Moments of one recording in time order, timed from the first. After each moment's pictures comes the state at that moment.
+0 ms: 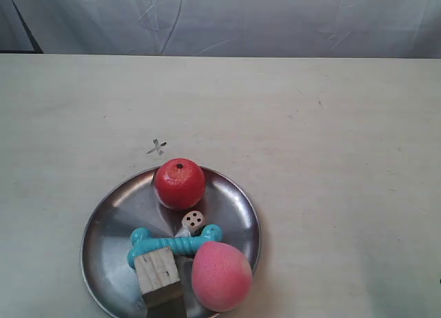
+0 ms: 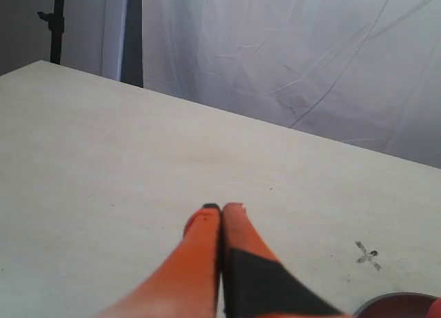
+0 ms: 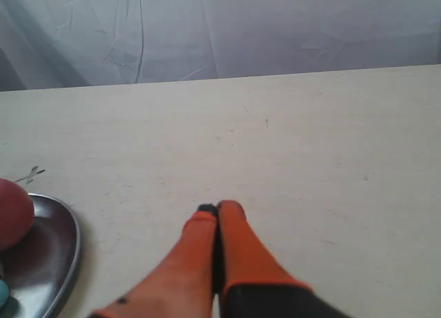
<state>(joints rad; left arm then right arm) 0.09 0.00 0.00 -0.23 0.23 -0.02 0.06 0.01 0.00 0.19 0.31 -0.03</state>
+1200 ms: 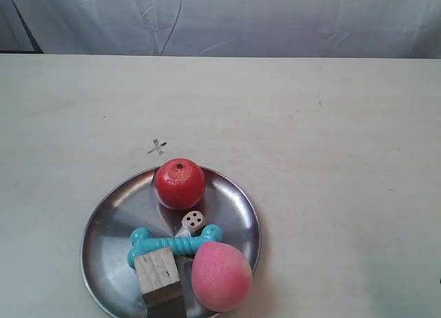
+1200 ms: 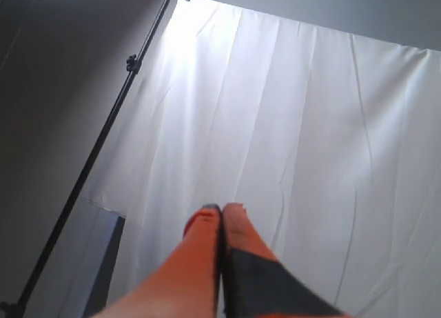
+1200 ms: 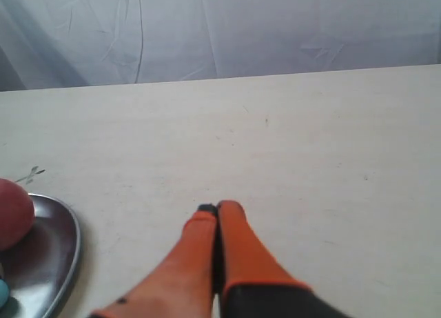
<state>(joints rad) 0.09 0.00 0.00 -0.16 -0.51 -0.15 0.06 0.01 0.00 0.19 0.31 -0.03</state>
